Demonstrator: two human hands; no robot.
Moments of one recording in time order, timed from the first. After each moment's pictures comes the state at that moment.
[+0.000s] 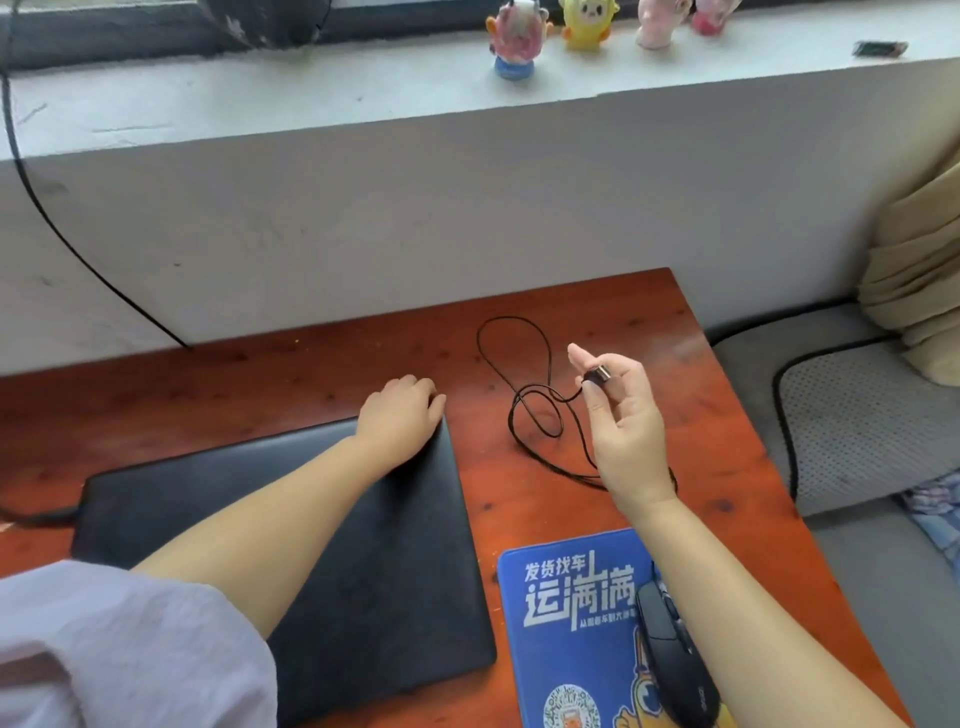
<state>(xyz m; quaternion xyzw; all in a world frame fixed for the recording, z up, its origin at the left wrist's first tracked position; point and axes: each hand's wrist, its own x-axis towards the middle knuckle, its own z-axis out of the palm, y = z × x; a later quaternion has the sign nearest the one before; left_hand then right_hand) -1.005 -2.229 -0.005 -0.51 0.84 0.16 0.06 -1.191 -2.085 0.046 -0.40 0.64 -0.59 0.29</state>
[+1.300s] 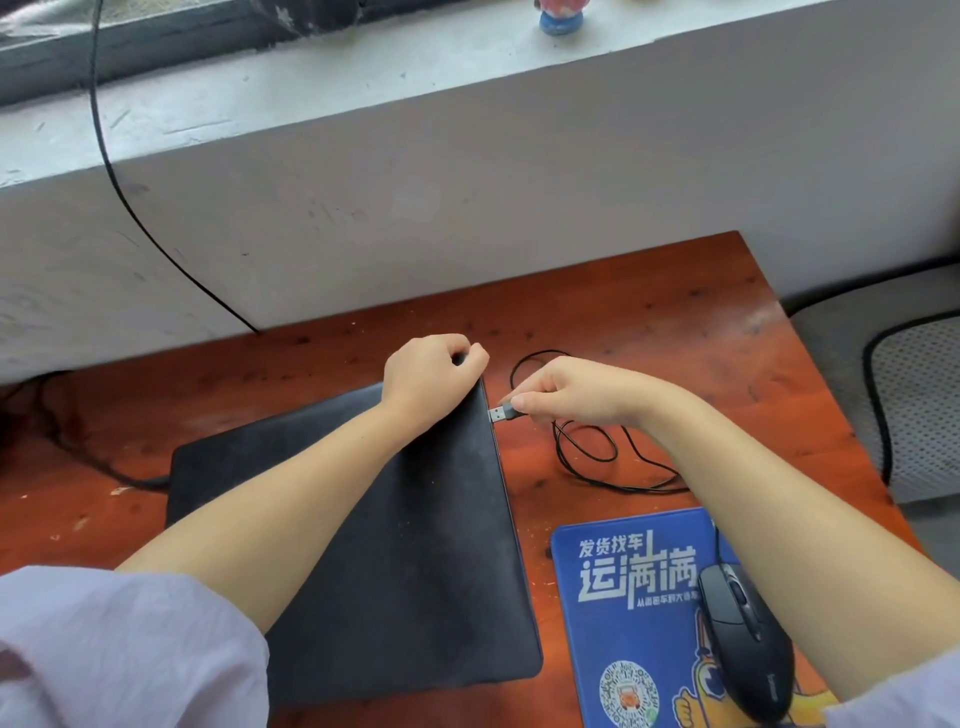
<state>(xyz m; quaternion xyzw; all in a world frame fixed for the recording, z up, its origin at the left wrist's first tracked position) -0.993 -2.226 0.046 -0.54 0.81 0.20 -0.12 -1.170 -2.152 0.069 -0.61 0.57 -0.13 0.54</state>
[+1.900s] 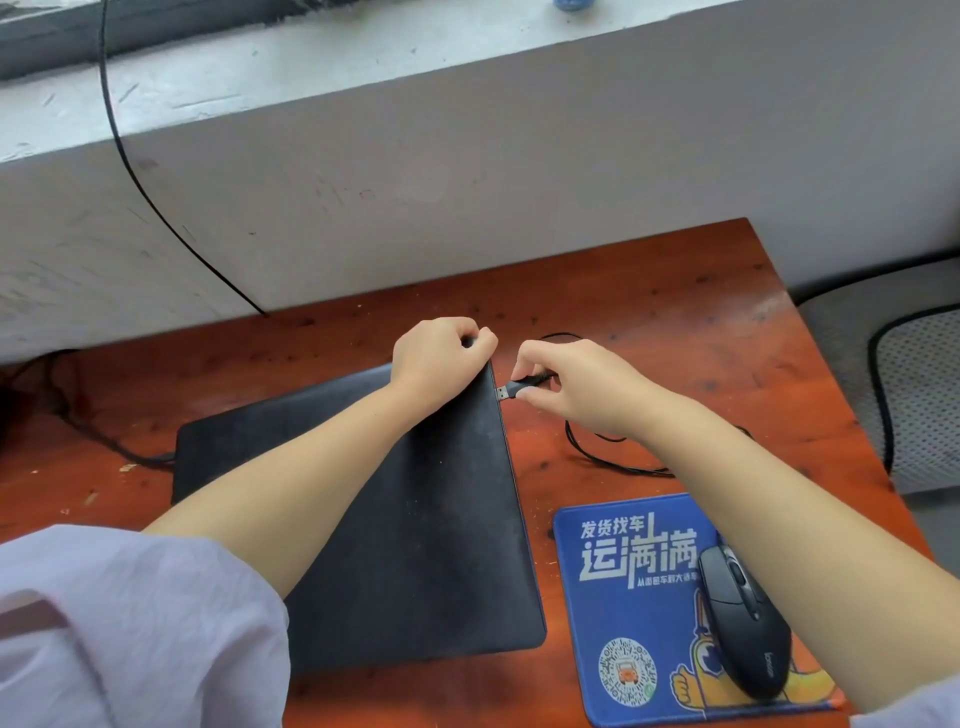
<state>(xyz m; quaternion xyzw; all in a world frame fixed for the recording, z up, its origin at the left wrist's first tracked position) -0.995 -2.223 0.048 -0.54 0.81 0.20 -0.12 -1.160 -2.134 0.063 -0.71 0.62 -0.18 0.30</state>
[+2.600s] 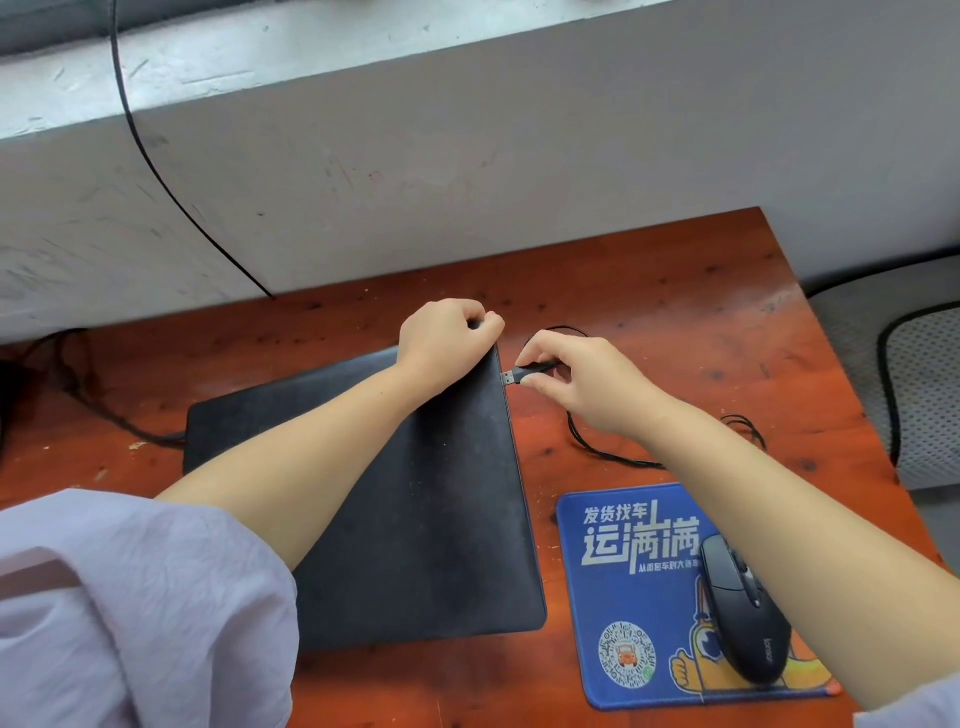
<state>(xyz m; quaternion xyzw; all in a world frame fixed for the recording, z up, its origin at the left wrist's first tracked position) -0.995 -2.225 0.052 -0.54 0.81 0.21 -0.12 -1.153 -2.123 0.055 -0.67 0.62 -0.25 0.33</state>
